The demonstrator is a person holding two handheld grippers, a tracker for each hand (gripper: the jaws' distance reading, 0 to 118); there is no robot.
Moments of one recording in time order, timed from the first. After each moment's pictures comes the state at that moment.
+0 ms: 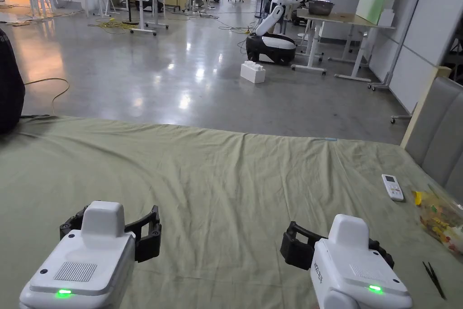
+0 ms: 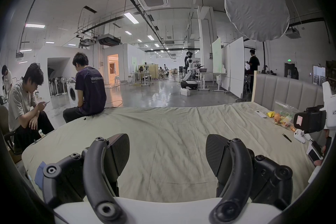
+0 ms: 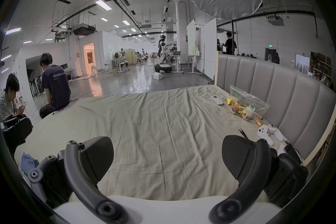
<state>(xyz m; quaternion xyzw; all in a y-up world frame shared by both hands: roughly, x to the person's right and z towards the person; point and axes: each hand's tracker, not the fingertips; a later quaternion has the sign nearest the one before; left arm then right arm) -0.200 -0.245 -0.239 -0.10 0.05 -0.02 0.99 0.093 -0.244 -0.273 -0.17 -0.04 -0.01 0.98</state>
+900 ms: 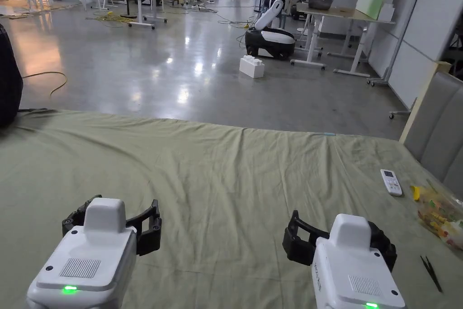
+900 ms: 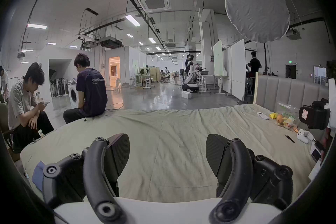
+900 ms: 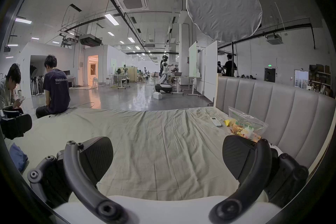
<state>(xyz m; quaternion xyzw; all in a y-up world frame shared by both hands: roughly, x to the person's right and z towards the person) -0.203 -0.263 -0.249 -0.08 0.06 -0.03 0.99 0.092 -0.257 -0.264 -0.06 -0.04 0.03 1.00</state>
